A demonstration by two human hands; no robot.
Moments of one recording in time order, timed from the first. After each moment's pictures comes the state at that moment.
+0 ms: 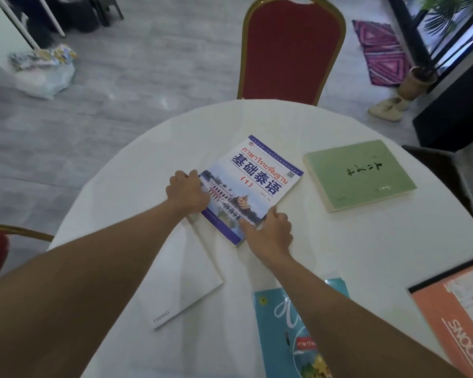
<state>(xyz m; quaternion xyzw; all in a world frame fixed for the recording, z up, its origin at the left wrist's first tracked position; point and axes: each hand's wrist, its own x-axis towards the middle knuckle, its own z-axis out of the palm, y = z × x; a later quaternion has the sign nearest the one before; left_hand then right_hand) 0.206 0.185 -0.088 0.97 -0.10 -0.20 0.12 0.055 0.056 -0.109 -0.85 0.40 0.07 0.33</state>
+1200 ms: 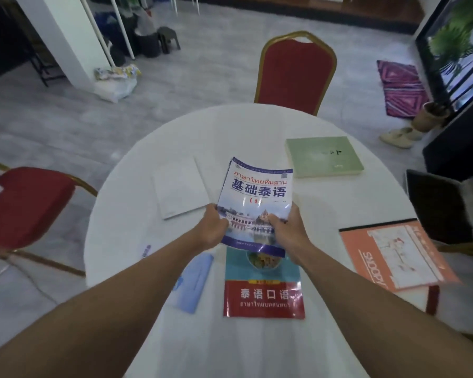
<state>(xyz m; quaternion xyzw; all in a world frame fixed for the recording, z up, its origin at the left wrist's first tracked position) -0.125 0.195 0.016 0.83 0.03 -0.30 0.48 -0.172 0.012 -0.021 -0.70 0.33 0.04 0.64</state>
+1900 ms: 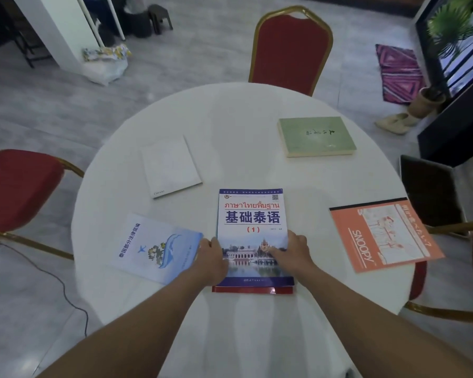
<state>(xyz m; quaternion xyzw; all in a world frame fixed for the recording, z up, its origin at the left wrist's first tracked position) -0.220 0.197 -0.080 0.92 -0.07 -0.33 0.20 -0.259 -0.012 -0.089 -0.85 0.32 0.17 0.37</state>
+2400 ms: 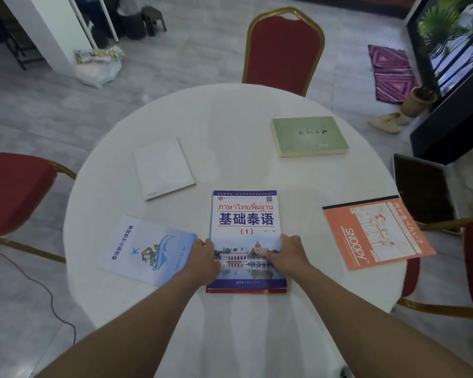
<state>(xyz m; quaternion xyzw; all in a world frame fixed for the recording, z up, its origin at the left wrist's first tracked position) -0.217 0.197 -0.086 0.93 -0.06 -0.31 0.19 -0.260 -0.020 -0.094 -0.88 0.29 0.19 0.33</state>
